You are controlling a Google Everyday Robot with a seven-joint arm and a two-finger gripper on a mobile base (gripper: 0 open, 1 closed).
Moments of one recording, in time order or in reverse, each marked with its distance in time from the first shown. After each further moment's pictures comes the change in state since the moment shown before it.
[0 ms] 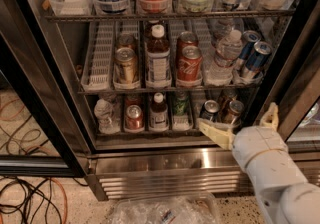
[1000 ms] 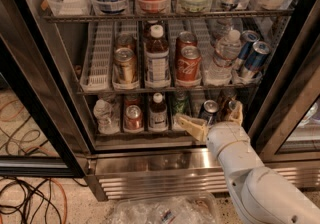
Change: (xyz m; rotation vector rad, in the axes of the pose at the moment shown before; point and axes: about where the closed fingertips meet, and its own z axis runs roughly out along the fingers) arm 0.036 0.045 0.071 -0.097 -0.083 0.120
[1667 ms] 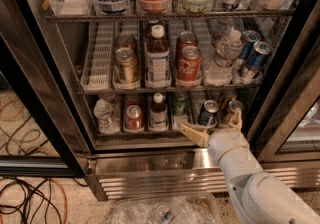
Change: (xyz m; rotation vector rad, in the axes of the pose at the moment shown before) arm 0.028 -0.003 0.003 -0.020 0.014 -0.011
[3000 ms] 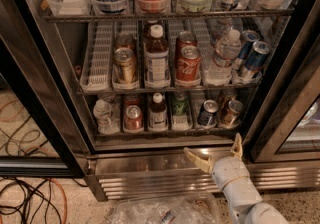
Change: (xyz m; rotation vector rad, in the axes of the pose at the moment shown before) arm 0.108 -0.020 -0.016 -0.020 -0.046 -0.006
